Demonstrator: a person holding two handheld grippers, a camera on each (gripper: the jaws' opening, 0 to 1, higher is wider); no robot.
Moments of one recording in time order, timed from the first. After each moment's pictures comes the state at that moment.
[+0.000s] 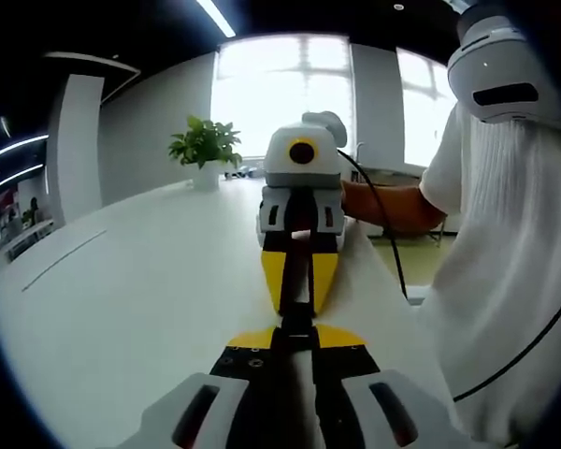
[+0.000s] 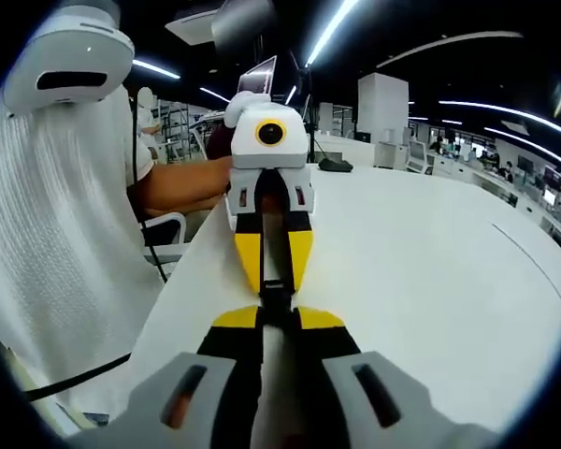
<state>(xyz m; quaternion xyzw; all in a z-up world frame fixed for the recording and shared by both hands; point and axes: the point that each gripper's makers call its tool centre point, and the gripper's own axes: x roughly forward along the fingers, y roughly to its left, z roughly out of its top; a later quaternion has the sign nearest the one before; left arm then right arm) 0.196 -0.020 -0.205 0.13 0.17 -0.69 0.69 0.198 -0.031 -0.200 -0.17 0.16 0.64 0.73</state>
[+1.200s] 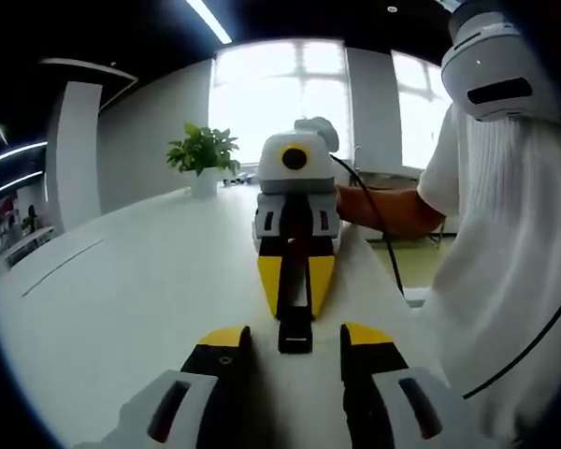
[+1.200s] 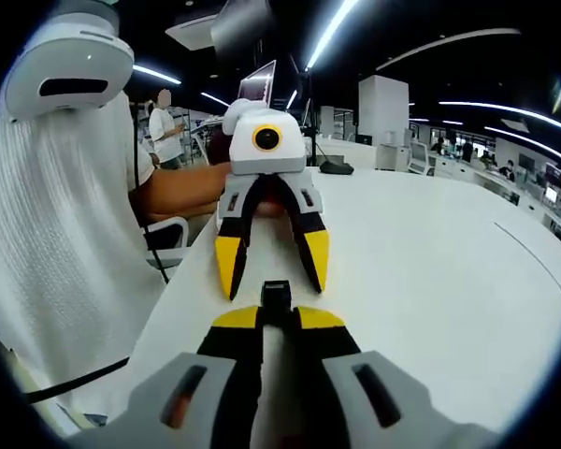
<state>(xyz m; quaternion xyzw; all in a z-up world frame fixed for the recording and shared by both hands) 0.193 -0.022 -0.205 0.12 0.15 -0.70 0.69 0.198 -0.032 -0.201 -0.15 0.15 0.65 0.73</state>
